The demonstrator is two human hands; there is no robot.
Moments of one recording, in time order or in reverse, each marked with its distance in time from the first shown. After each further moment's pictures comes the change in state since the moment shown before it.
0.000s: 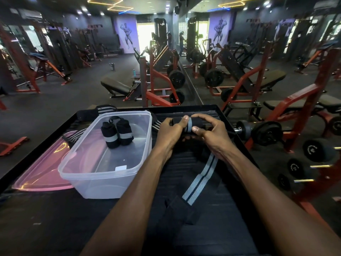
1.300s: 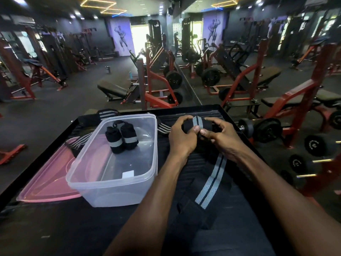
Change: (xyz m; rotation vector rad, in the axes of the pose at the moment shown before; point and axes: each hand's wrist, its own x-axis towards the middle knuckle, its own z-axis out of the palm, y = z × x) left_hand -0.007 -0.011 0.008 0.200 0.085 0.223; right_hand -0.005 -0.005 -0.004 -0.023 -0.018 0.030
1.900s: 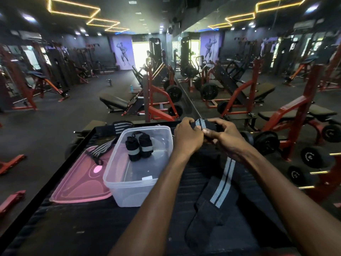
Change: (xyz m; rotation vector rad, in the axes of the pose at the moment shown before) left_hand -0.026 0.077 -0.058 0.334 -0.107 0.096; right_hand -0.027 -0.064 0.043 -0.055 -0.034 -0.020
